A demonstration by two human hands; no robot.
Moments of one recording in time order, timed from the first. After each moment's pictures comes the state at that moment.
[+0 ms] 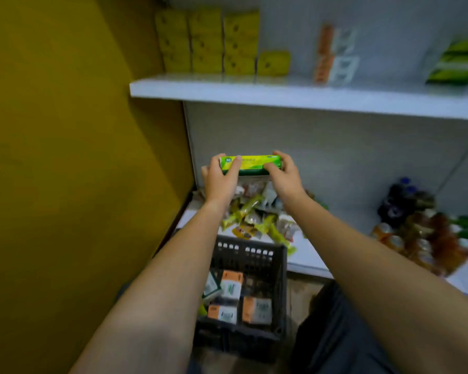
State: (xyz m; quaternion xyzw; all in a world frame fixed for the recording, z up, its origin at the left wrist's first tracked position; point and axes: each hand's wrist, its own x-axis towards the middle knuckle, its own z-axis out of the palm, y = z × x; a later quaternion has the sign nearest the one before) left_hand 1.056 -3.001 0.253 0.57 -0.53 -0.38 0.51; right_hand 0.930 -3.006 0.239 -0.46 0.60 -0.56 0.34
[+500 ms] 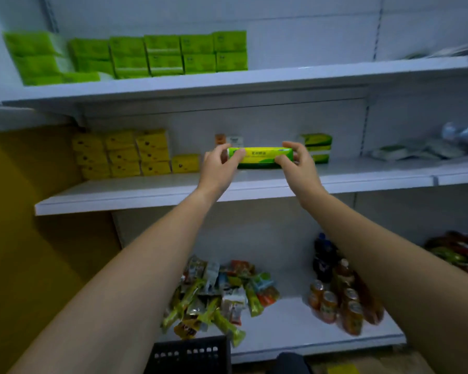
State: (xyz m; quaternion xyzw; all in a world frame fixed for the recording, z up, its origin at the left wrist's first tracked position) left_hand 0.867 -3.013 0.446 0.35 -0.72 -0.33 0.50; right_hand 0.725 -2.946 0.430 -0.46 0.57 -0.67 0.12
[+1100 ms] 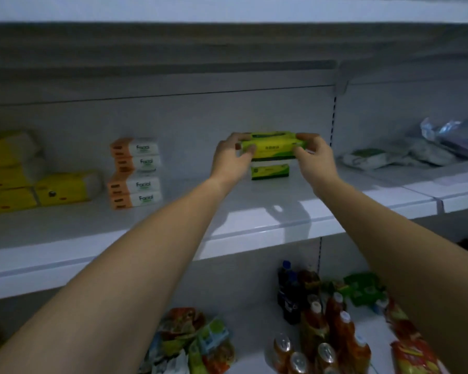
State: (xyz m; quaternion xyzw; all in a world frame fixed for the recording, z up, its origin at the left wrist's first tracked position) left_hand 0.566 -3.187 0.431 0.28 -0.79 -0.29 0.45; right_hand 0.433 -3.097 0.418 -0.39 0.64 -0.66 0.05
